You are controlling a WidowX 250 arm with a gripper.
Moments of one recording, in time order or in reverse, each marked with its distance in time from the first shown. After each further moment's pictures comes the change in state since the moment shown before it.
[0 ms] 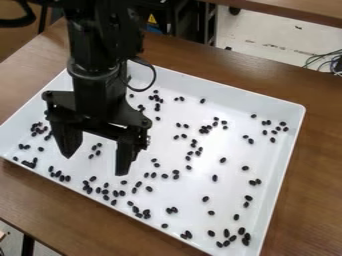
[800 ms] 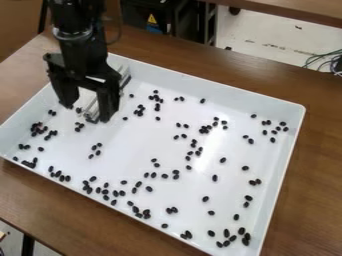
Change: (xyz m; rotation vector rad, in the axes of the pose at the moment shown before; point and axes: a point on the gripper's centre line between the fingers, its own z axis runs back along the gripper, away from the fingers) arm 0.092 0.075 -0.029 -0.062 -0.084 -0.078
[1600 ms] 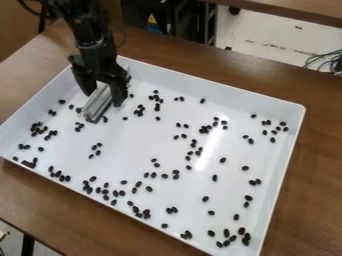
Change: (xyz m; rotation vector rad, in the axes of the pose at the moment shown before) arm 0.075 0.041 -0.064 -0.013 -0.106 -0.027
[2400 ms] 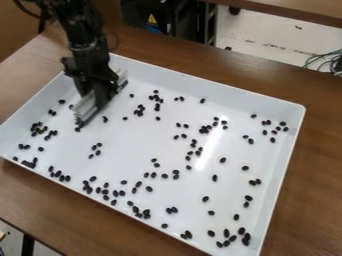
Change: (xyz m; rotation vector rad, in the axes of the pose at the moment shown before) arm -0.012 0.010 0.005 0.034 0.066 -0.040
